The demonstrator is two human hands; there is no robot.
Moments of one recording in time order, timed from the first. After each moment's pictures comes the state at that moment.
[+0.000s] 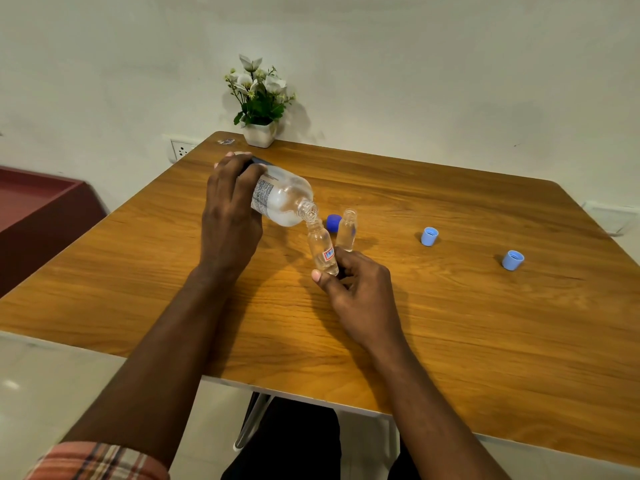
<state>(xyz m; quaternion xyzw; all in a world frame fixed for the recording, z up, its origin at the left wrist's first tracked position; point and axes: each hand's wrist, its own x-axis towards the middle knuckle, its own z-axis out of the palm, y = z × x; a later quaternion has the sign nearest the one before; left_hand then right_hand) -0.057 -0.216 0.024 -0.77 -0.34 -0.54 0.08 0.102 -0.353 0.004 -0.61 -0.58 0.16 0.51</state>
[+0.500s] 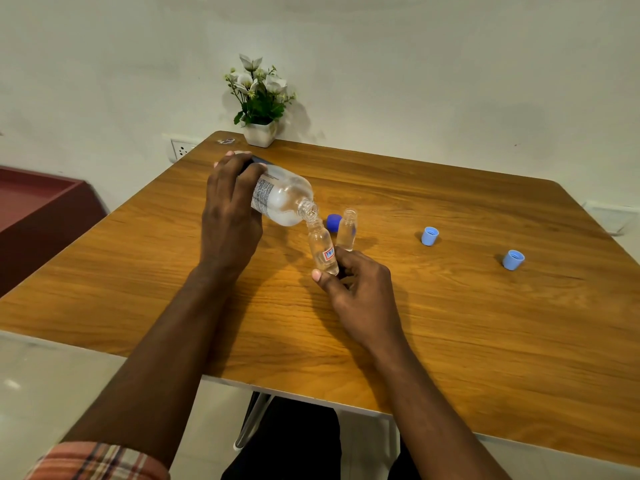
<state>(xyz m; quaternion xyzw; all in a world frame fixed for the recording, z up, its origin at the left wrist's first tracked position) -0.057 -0.217 0.024 -0.77 -0.34 -0.54 0.08 0.101 -0.354 0.005 -0.61 -0.58 0.16 0.51</state>
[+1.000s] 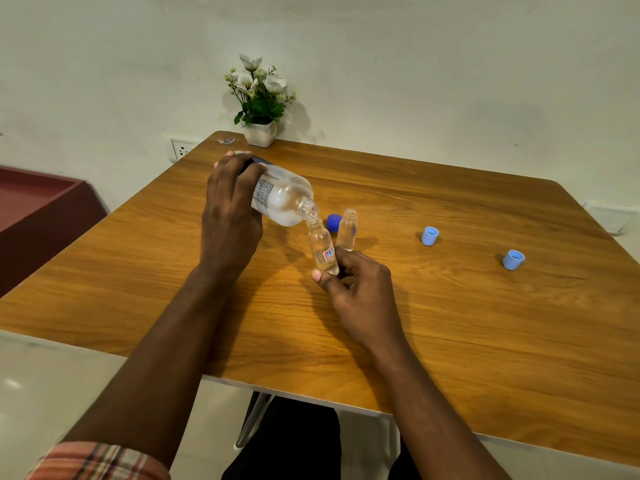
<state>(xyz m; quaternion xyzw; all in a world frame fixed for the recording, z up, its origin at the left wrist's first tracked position) -0.056 -0.217 0.024 -0.77 -0.33 -0.54 0.09 0.102 -0.354 0.005 -0.61 -0.58 0.16 0.51</state>
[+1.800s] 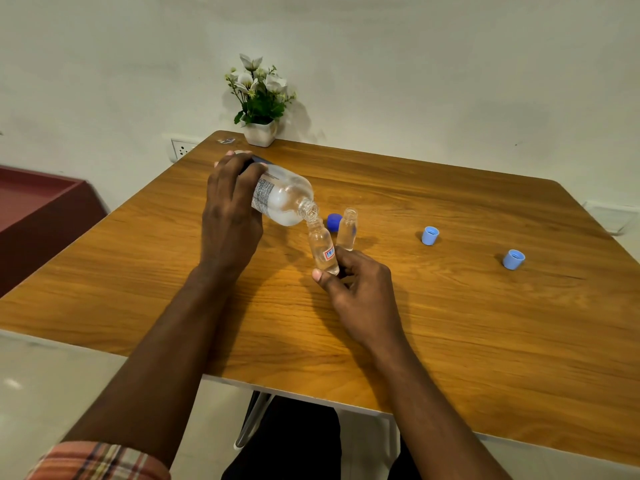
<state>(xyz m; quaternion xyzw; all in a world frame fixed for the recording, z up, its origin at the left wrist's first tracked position) -0.057 -0.218 0.024 -0.77 -0.34 -0.54 0.09 0.102 -0.353 0.004 -0.61 -0.59 0.16 0.51</state>
